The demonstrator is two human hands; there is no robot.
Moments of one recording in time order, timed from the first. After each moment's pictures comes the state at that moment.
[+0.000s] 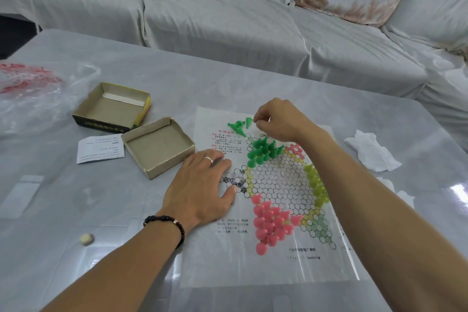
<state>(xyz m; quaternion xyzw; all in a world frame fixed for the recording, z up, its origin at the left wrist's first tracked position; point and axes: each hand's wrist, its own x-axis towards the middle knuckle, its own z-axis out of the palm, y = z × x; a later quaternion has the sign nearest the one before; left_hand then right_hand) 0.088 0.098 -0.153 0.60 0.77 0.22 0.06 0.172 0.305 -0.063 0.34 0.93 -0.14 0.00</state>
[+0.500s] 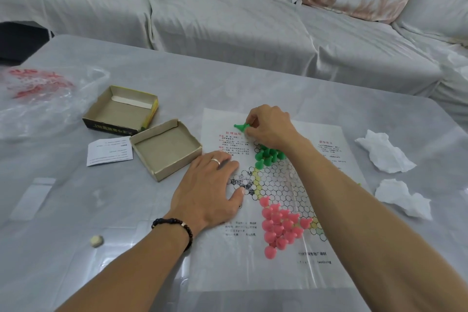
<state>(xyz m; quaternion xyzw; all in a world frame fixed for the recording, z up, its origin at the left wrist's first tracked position) 0.089 0.098 -0.154 0.60 0.77 0.22 0.05 0.144 0.295 -0.097 0.38 0.92 -0.11 0.00</state>
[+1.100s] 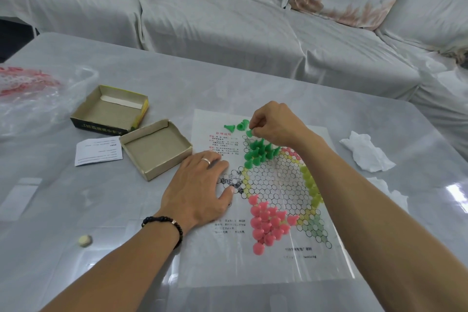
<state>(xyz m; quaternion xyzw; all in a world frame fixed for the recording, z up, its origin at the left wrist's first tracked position) 0.089 0.097 -0.151 0.60 0.77 0.21 0.06 0.175 0.294 -0.062 0.35 0.92 -0.17 -0.03</state>
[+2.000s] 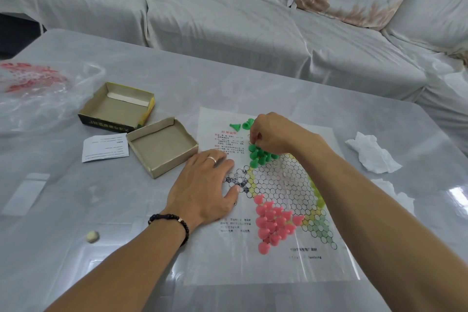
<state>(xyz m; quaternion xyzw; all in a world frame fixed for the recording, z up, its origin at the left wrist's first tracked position) 0.088 0.097 -0.152 0.60 0.77 0.23 0.06 0.164 0.291 -0.080 0.30 0.95 -0.06 0.12</state>
